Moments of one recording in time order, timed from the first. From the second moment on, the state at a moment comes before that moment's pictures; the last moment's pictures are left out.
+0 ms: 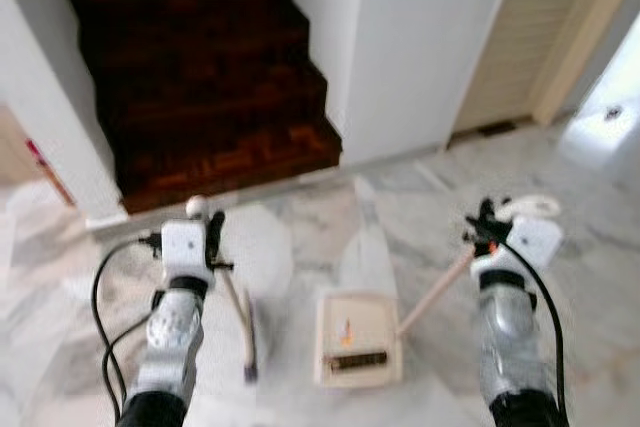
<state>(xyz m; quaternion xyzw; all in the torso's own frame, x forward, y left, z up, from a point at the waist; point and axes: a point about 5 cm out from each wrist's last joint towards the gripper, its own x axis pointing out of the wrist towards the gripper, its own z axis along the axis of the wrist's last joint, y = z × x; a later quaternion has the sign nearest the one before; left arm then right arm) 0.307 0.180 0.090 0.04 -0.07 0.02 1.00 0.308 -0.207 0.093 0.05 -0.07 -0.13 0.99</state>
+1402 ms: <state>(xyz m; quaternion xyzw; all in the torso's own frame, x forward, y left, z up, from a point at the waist) 0.302 0.171 0.084 0.04 -0.05 -0.01 1.00 0.304 -0.198 0.093 0.06 -0.06 -0.11 0.99</state>
